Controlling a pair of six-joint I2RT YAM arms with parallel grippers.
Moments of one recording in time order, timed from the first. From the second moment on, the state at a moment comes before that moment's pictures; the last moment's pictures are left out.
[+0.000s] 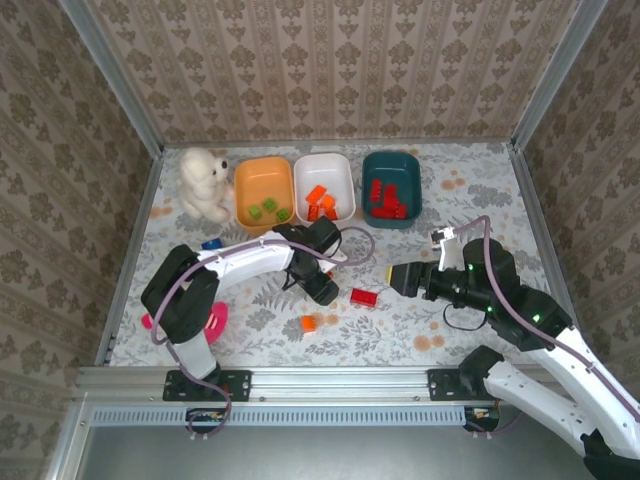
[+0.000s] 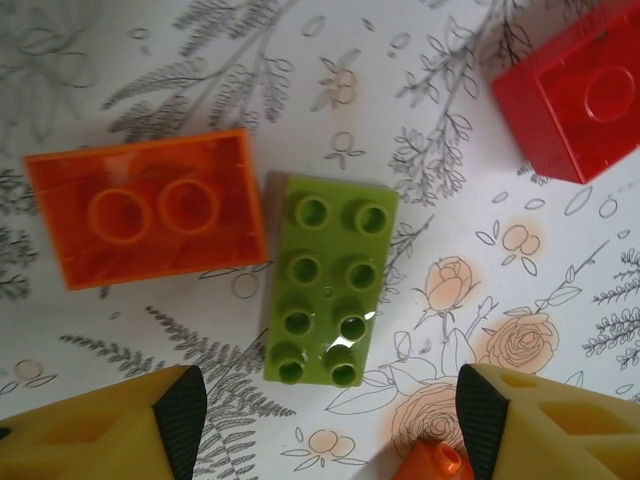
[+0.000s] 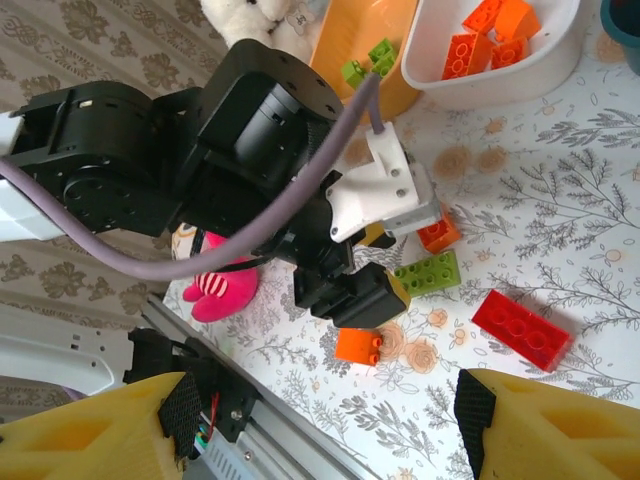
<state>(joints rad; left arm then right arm) -0.87 1.74 1.16 -0.81 0.13 0.06 0.60 0.64 0.87 -0.71 -0.26 0.67</state>
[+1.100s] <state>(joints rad) -0.94 1.84 1.23 -0.86 0.03 0.06 0.60 0.70 0.91 -0.75 -0.21 0.69</state>
